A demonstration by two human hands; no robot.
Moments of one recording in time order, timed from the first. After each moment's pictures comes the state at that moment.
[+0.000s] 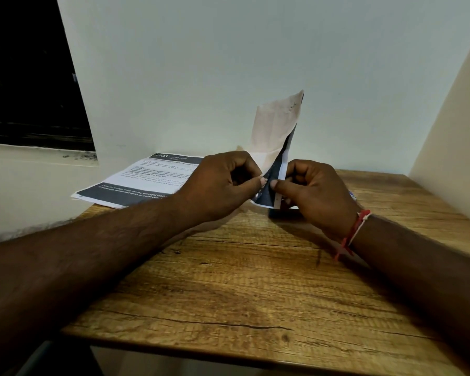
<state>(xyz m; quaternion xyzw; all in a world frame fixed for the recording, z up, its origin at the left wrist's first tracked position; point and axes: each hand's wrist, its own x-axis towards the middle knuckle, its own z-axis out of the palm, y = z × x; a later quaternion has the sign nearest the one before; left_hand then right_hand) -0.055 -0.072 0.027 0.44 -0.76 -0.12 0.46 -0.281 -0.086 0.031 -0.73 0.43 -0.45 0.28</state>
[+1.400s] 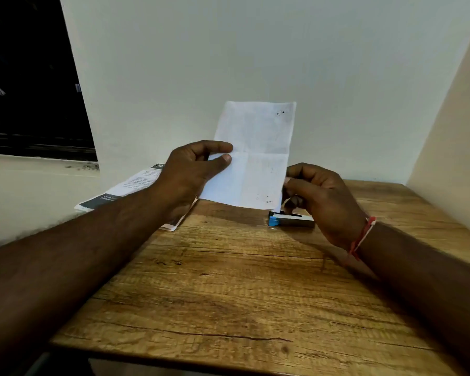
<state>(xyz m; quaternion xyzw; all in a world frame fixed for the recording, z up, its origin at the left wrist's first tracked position) -0.018 -0.102 0.041 0.40 -0.54 -0.39 0.63 -0.295 -0.102 0.032 -0.69 0.31 -0.50 0.42</state>
